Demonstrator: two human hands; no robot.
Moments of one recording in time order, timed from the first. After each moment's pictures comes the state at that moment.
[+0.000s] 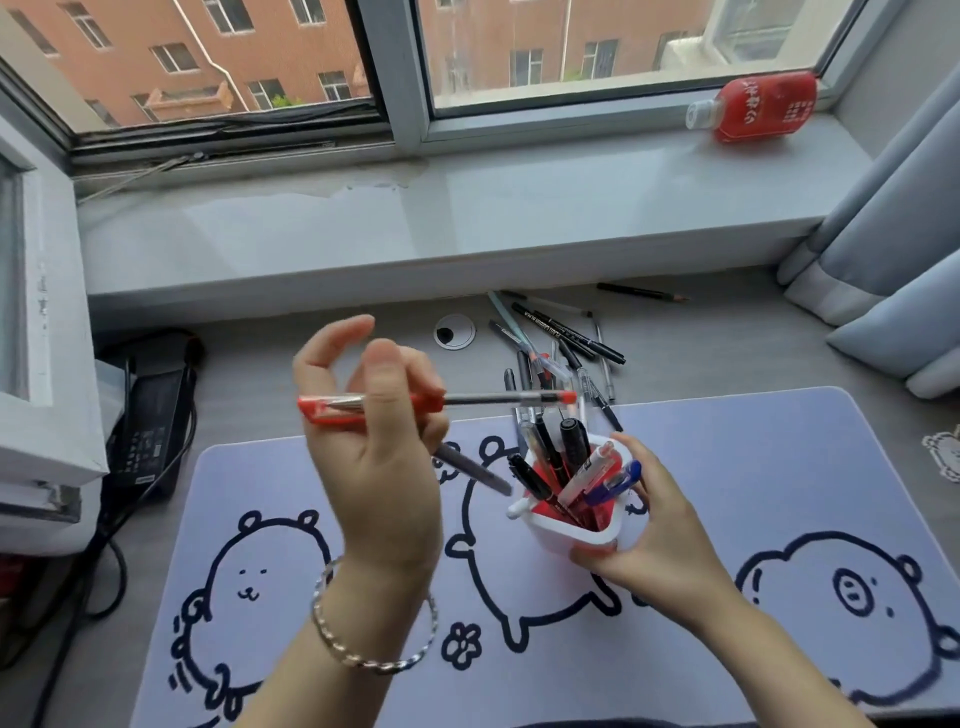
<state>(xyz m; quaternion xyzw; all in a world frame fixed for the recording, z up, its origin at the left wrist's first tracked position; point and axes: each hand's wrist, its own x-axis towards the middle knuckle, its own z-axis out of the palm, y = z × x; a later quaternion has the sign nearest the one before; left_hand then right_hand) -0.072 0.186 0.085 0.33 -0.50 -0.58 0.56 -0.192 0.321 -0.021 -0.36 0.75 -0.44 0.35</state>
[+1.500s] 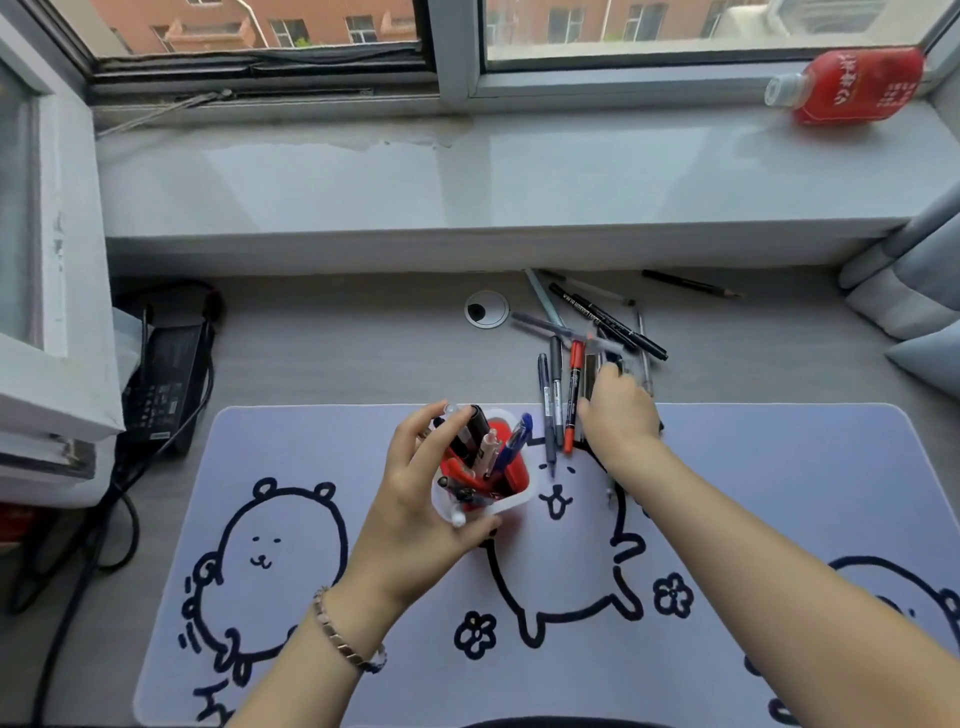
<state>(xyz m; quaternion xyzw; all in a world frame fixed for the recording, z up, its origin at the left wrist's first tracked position) -0.007 0.165 -0.027 0.35 -0.82 -0.39 0.22 -0.228 0.184 -0.084 -0.34 0.92 -0.07 0.19</state>
